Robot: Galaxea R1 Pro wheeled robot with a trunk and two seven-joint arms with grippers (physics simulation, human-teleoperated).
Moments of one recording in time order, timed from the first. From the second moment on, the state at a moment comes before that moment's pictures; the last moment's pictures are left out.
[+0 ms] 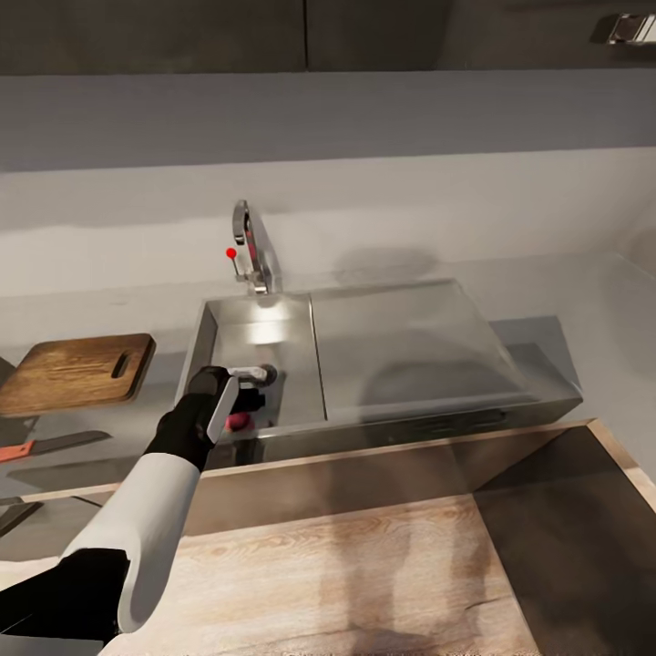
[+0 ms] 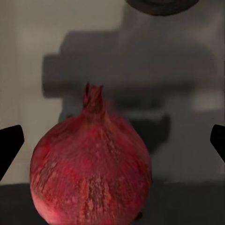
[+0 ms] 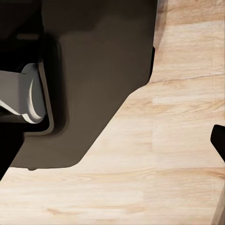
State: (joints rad) left arm -0.98 -0.10 0.01 -0.85 0.11 0.97 0.24; right arm -0.04 -0.01 0.08 -0.02 -0.06 -0.28 0.05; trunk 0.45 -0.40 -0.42
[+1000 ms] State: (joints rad) left arm -0.98 -0.09 0.01 -0.82 0.11 0.97 0.24; right arm -0.04 -0.01 0.08 -0.02 -0.06 -0.28 0.05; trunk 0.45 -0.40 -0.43
